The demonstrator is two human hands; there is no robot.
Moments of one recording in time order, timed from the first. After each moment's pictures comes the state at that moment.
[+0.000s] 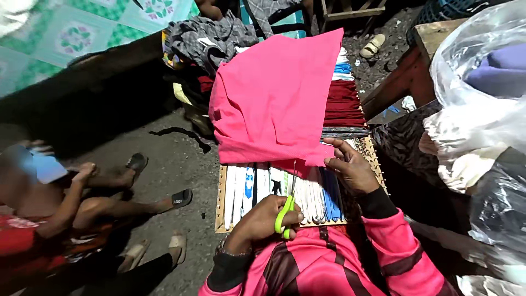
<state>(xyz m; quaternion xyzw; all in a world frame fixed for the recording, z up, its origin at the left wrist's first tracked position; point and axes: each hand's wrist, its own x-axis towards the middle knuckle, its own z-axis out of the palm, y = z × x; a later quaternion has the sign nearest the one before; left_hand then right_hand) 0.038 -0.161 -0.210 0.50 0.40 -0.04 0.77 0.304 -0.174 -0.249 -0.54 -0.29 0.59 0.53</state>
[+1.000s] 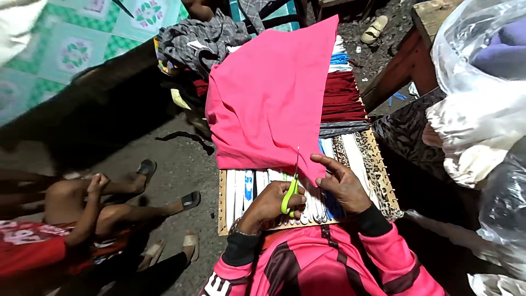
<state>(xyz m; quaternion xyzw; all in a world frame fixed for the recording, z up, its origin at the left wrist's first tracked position) 0.067 -0.134 -0.233 0.49 0.42 -0.02 0.76 0.281 -0.208 -0.260 -0.49 -0.28 0.62 0.54</state>
